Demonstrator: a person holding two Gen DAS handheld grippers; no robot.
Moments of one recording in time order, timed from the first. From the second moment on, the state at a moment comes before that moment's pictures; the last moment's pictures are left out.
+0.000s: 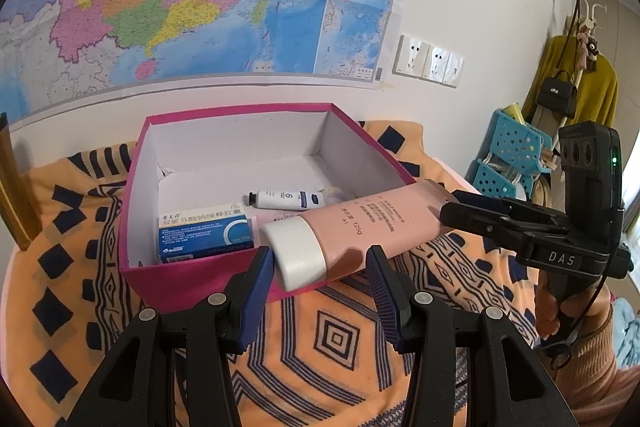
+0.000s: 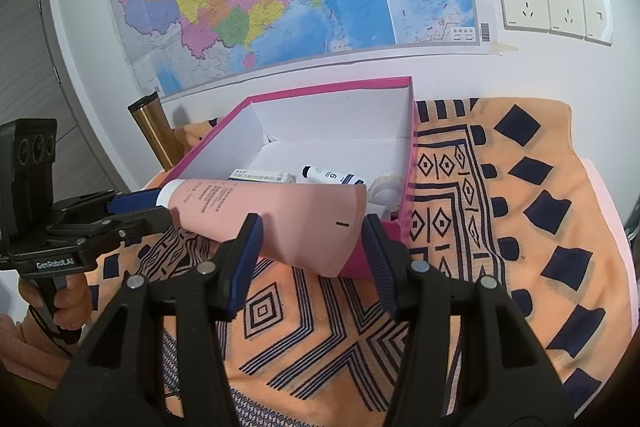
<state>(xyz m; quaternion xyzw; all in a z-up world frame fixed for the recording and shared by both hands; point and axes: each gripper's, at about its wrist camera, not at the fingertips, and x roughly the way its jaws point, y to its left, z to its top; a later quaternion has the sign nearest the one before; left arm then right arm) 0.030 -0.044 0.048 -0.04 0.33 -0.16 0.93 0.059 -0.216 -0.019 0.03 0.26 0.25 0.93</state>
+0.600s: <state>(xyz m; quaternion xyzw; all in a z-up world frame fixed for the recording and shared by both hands) 0.035 -0.045 0.047 -0.04 0.33 -0.16 0.93 0.067 -0.220 -0.017 0.03 0.26 0.25 0.93</state>
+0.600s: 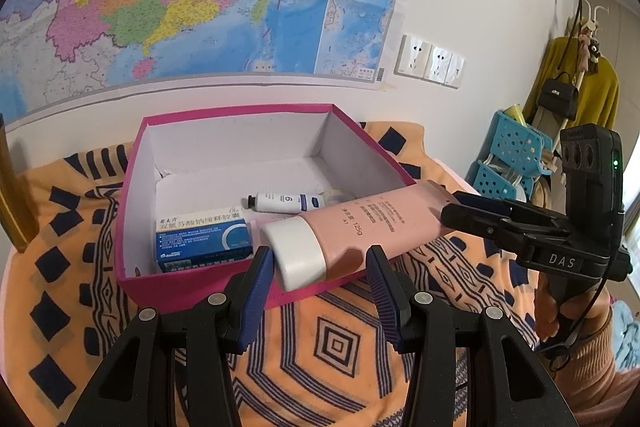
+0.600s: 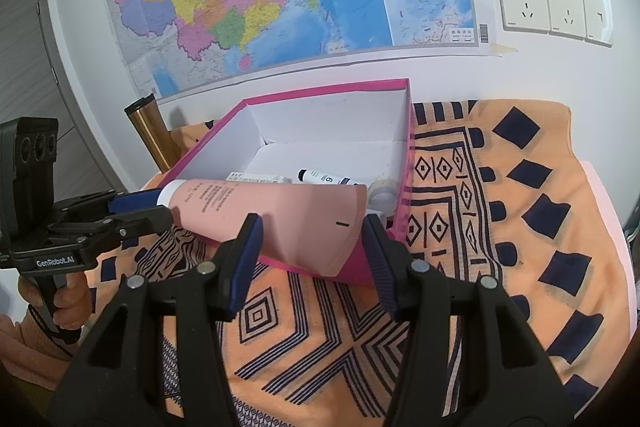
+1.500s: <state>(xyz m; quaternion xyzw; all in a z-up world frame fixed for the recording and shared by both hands) 0.052 -0.047 0.047 -0.04 0.34 -0.17 0.93 0.075 -0.221 -0.015 0.03 0.26 0.24 0.94</state>
